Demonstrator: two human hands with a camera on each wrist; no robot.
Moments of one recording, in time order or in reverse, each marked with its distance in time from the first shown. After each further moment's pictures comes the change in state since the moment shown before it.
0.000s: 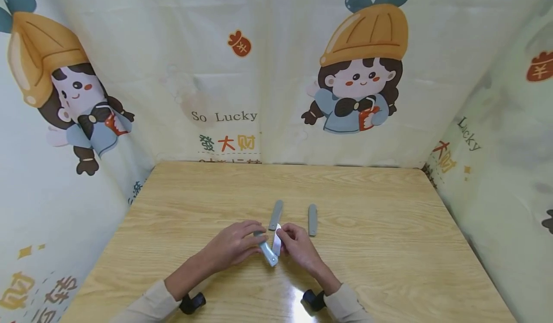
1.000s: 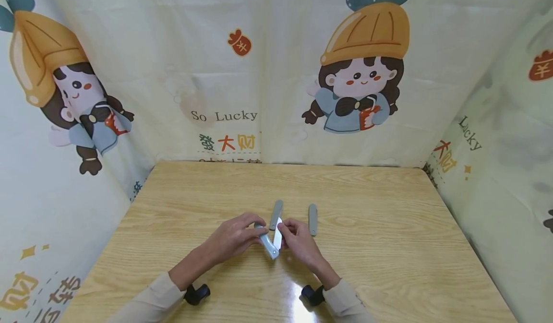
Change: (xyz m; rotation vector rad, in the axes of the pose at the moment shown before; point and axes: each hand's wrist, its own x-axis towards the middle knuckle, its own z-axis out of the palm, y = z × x) left_hand 0.008 -0.012 0.001 -0.059 0.032 -0.042; right_hand 0.011 -0.003 0.001 -0.019 0.114 0.025
